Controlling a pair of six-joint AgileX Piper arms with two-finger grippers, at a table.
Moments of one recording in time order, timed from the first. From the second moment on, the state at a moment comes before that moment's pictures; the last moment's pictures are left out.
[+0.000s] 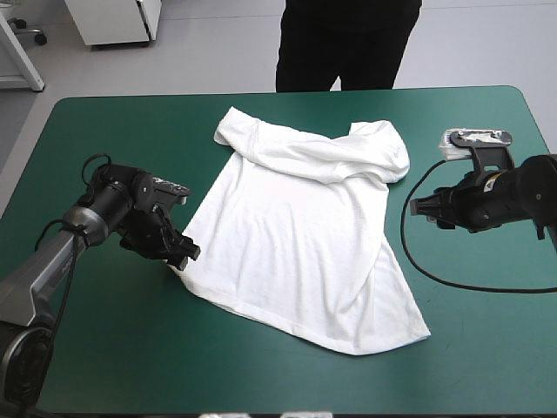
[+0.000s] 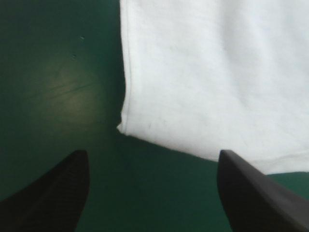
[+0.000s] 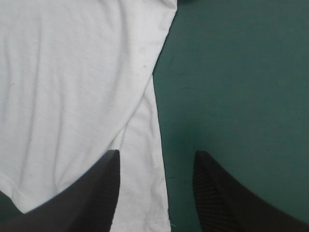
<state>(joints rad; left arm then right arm) -0.24 1.58 -1.19 0.00 1.17 0.16 0.14 1.22 -1.37 0.14 1.25 0.05</state>
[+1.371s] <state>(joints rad) -0.23 1.75 -1.17 -0.10 1.08 0.26 0.42 1.21 -1.08 0.00 1.22 0.15</state>
